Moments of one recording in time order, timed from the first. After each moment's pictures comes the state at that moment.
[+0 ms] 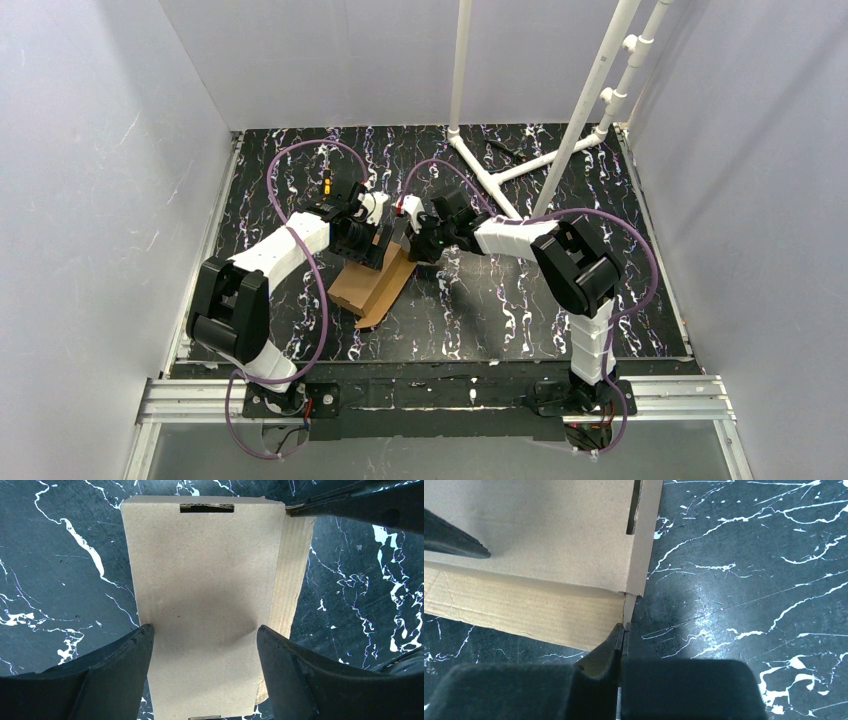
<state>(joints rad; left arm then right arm) -0.41 1.58 1.10 -0.67 0.16 0.04 0.73 1.99 1.23 0.01 -0.53 -0.24</state>
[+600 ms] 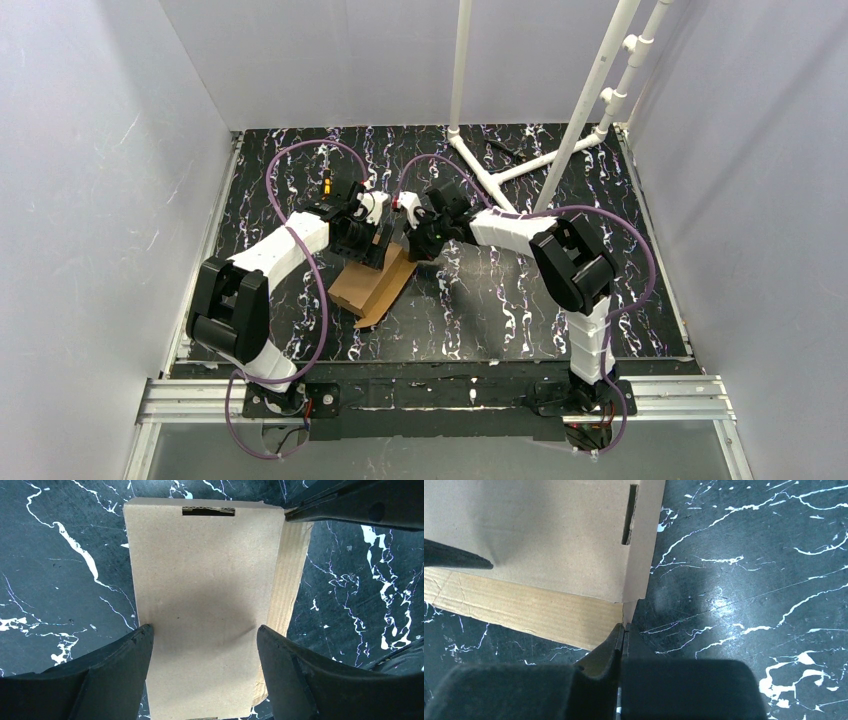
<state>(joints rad) -0.40 1.58 1.10 -0.67 0.19 0.03 0.73 2.02 1.35 -0.19 -0.54 -0.21</state>
